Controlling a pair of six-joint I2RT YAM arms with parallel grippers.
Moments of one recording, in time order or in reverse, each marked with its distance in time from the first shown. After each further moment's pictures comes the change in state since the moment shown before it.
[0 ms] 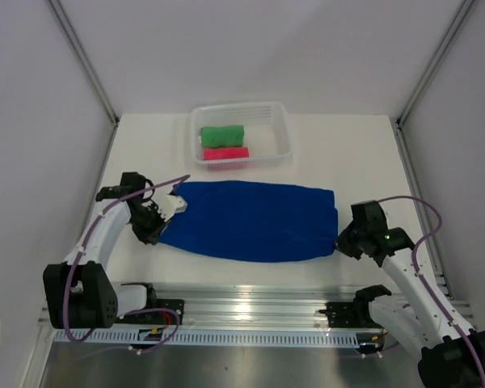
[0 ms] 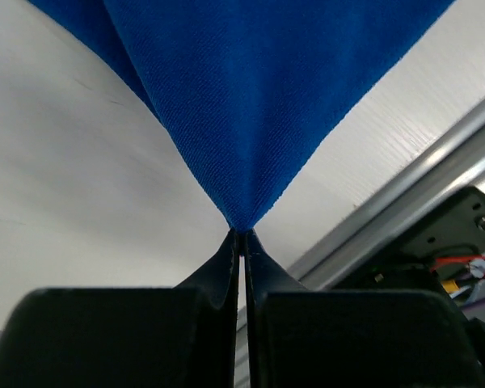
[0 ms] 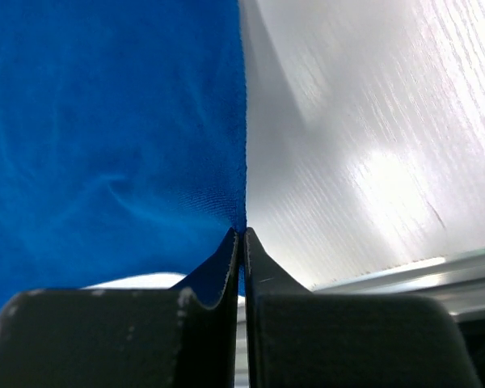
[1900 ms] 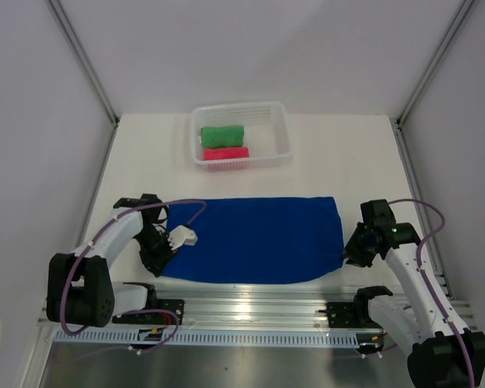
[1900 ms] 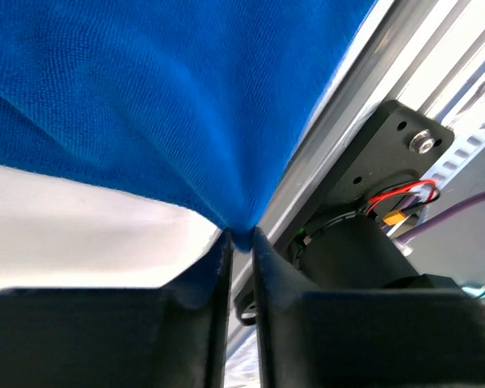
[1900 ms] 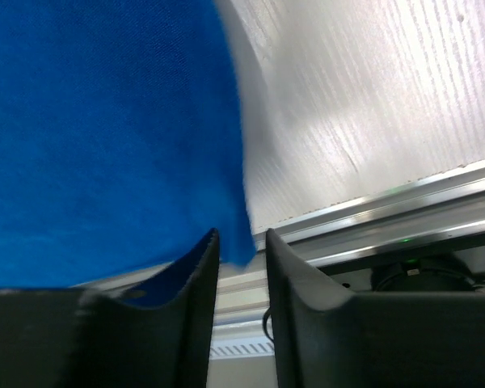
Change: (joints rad) left arm -0.135 0.004 -0.174 -0.166 -0.008 0.103; right arm -0.143 0.049 0.080 -0.237 -0.093 -0.235
